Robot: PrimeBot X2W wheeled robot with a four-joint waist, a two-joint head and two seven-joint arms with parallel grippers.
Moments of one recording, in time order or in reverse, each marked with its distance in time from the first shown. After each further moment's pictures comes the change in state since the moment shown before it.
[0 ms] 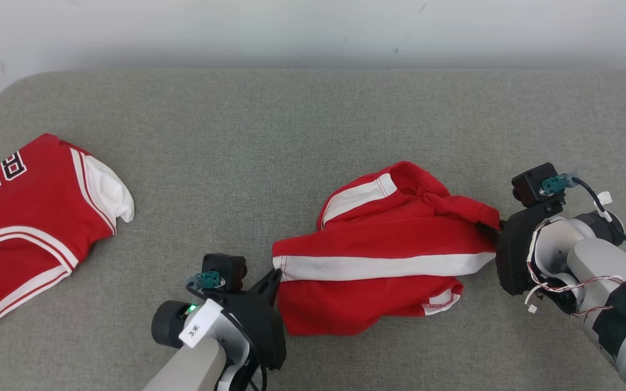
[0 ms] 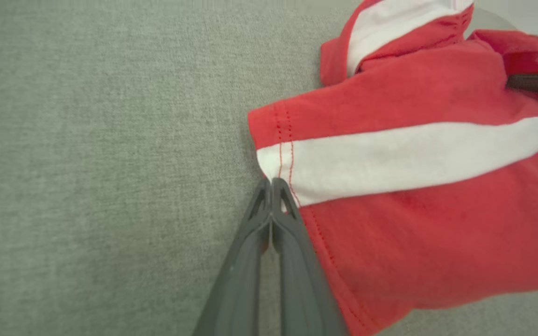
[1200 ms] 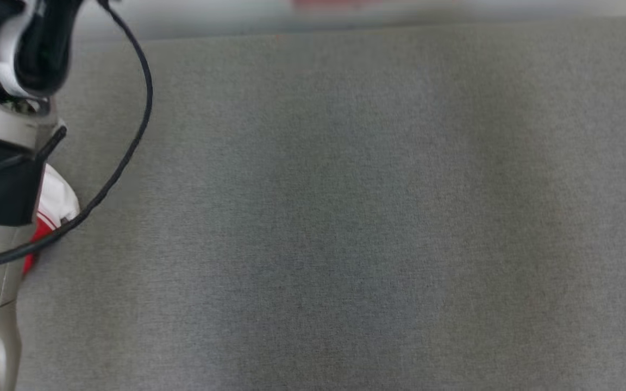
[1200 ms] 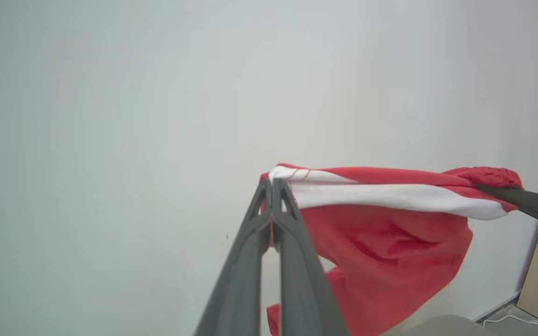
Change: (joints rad) left arm -0.687 0.218 0.283 -0.346 -0.039 -0.021 0.069; right arm -0.683 0.048 -0.309 -0.074 0.267 -0.150 0.002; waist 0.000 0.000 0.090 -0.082
